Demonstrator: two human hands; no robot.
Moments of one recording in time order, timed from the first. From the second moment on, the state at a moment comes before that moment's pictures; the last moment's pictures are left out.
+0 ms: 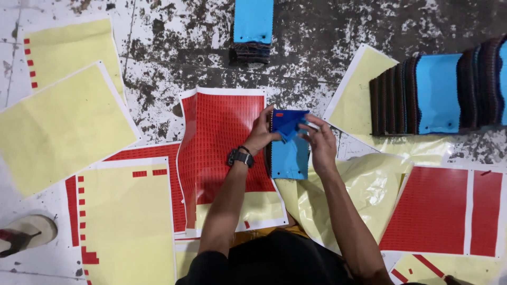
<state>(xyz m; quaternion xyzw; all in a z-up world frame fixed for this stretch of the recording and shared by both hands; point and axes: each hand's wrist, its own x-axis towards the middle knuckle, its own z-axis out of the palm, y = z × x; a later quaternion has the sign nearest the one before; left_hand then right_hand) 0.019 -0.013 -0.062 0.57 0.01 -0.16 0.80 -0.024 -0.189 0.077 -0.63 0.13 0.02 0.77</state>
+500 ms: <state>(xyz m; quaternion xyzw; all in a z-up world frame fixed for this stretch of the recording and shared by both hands) 0.005 -0.024 0.022 0.65 0.06 -0.12 0.74 0.031 -0.211 0.066 -0.90 -0.07 0.17 0.38</state>
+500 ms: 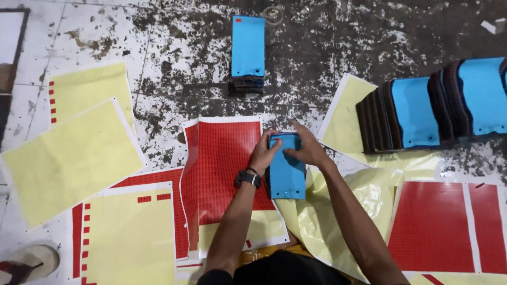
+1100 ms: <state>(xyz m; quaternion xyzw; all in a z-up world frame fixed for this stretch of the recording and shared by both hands) -0.015 -0.028 0.001 0.51 0.06 -0.08 0.85 -0.006 -0.217 0.040 -0.68 0.06 0.14 0.72</state>
